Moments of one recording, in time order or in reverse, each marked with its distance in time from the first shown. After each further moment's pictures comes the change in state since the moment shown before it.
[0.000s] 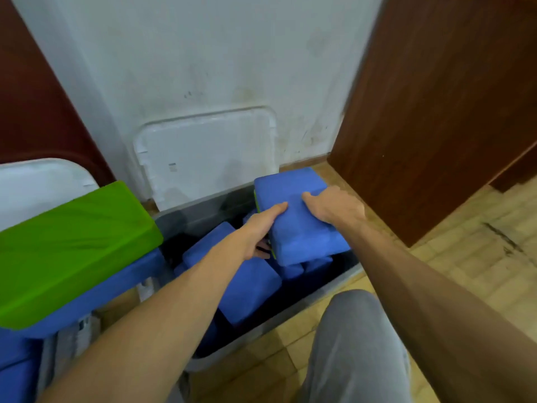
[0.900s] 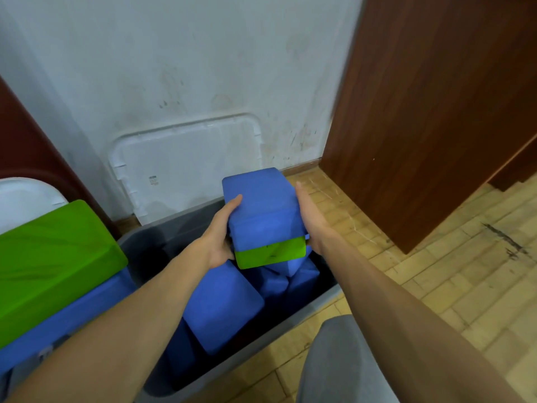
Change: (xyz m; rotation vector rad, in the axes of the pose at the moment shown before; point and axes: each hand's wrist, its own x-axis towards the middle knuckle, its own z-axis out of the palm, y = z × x) left_hand 0.050 0.004 -0.015 -0.388 -0.035 0.108; right_hand 0.054 0.026 0.047 1.309 -0.199 0.074
